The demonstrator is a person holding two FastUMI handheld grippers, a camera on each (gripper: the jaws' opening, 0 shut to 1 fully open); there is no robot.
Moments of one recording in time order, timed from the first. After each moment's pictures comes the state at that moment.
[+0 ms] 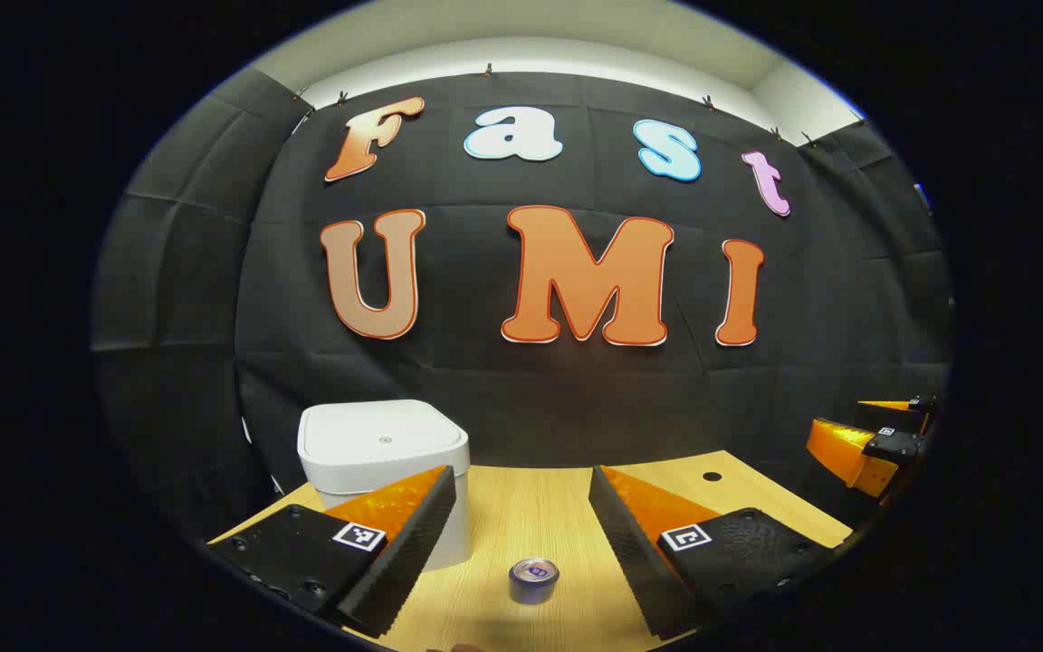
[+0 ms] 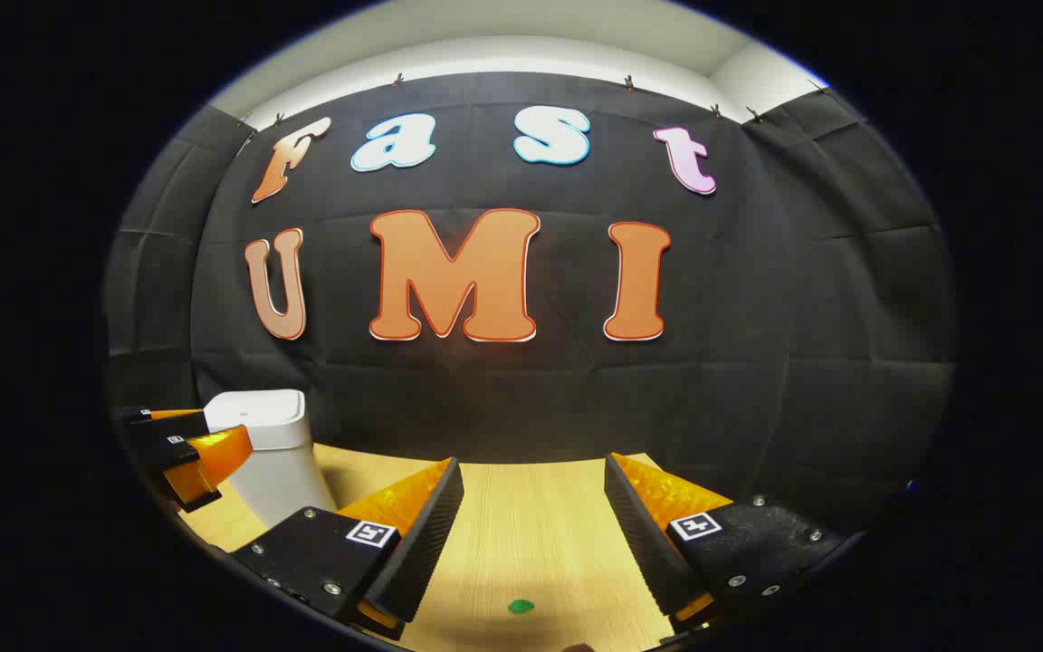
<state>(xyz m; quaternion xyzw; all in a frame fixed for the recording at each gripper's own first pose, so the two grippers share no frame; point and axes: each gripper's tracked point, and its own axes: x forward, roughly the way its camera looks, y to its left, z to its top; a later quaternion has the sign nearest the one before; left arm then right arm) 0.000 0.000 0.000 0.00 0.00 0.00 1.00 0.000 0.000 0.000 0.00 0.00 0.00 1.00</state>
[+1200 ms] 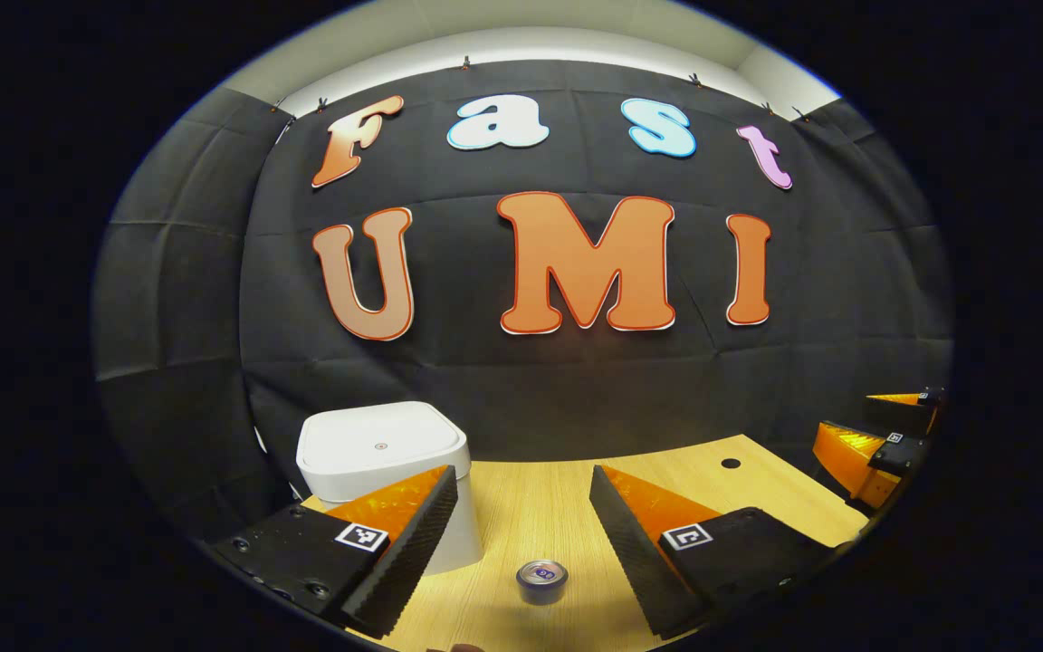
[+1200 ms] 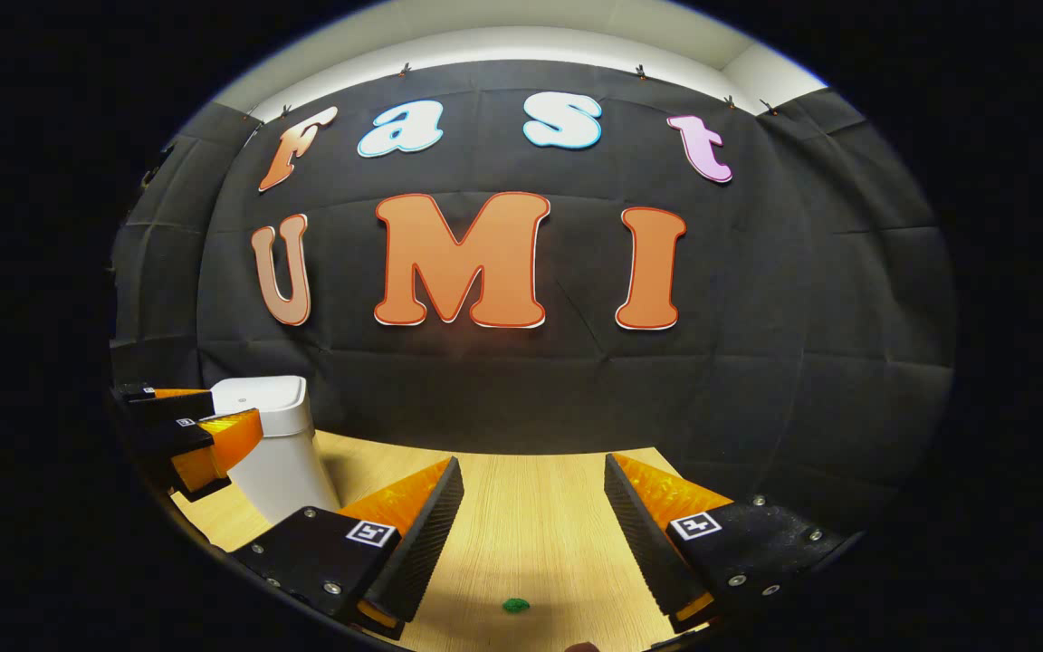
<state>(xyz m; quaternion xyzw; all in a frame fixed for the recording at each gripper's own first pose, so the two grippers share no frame) 0.019 -0.005 -0.004 0.03 0.02 0.02 1.00 0.012 0.002 -0.008 0.00 0.01 0.01 1.00</state>
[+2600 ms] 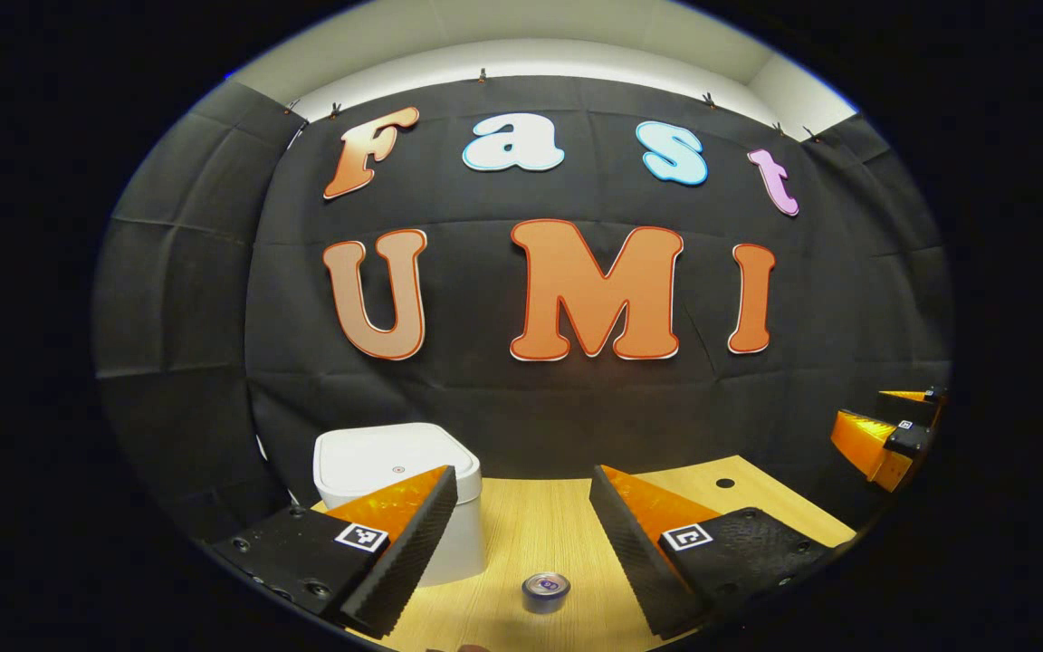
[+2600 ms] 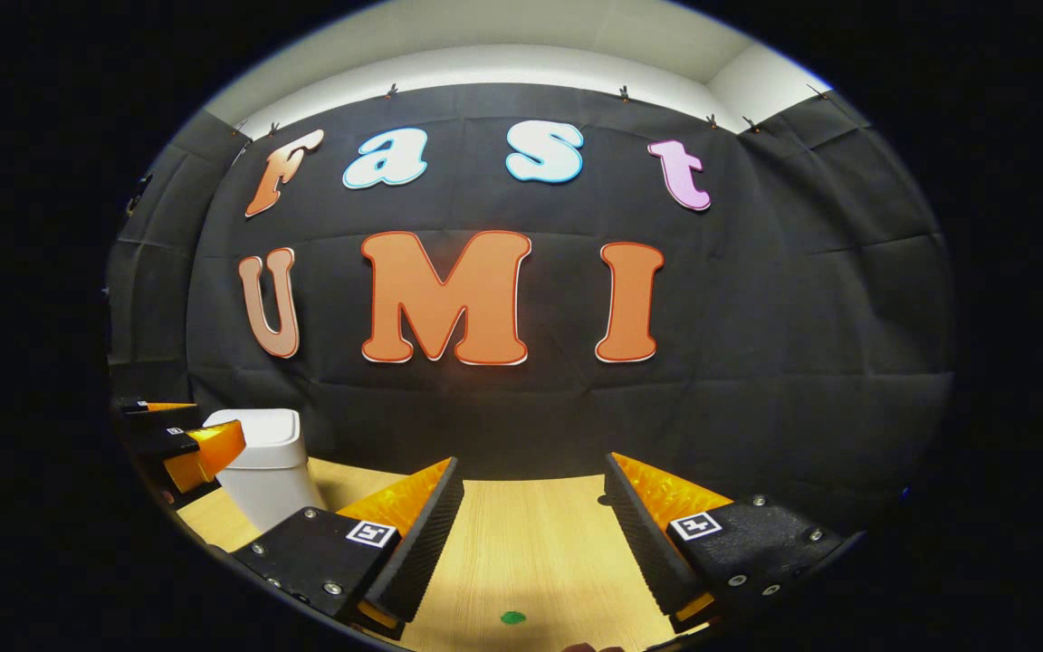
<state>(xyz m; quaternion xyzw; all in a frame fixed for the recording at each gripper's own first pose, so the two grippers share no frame) 0.010 0.008 0.036 0.01 -0.01 0.02 1.00 -0.004 -0.013 0.038 0.00 -0.03 -0.02 1.00</state>
